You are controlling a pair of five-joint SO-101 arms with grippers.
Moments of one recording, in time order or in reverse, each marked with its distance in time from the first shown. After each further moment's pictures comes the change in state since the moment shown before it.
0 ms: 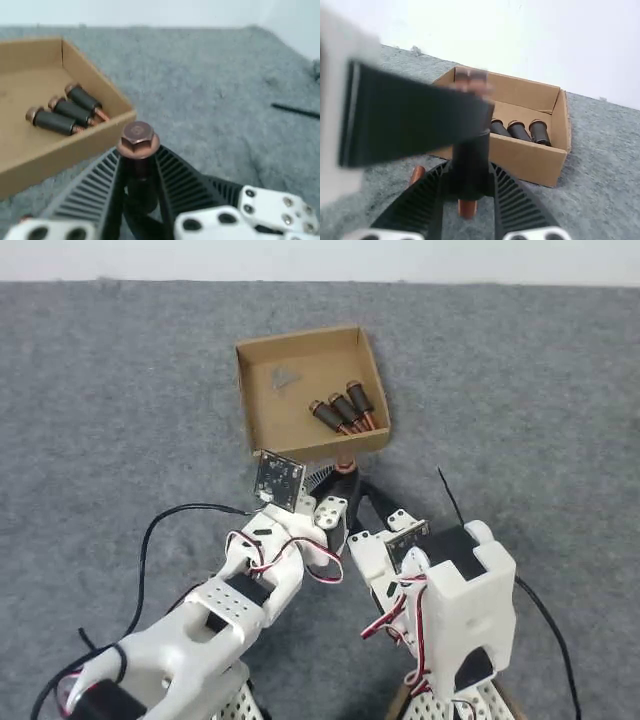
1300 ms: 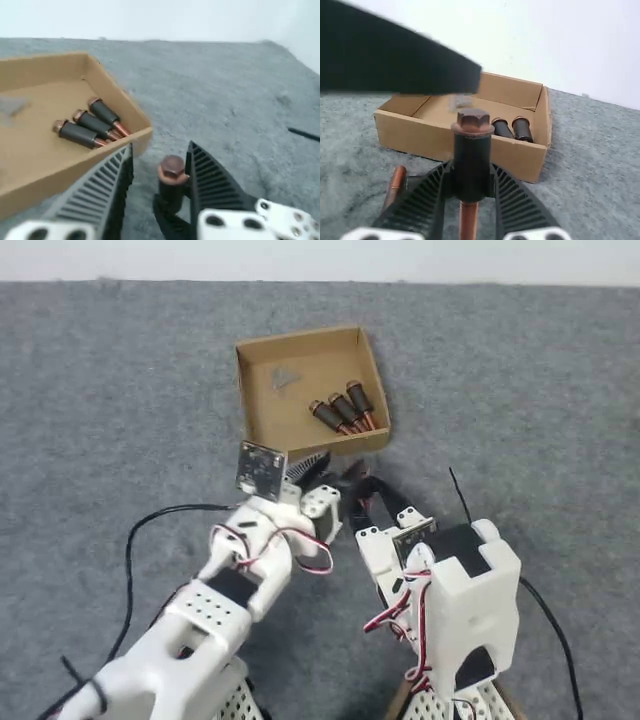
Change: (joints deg) left arm -4.1 -14.2 -3.2 17.4 -0.3; right arm 2.1 0.1 0.0 0.0 0.0
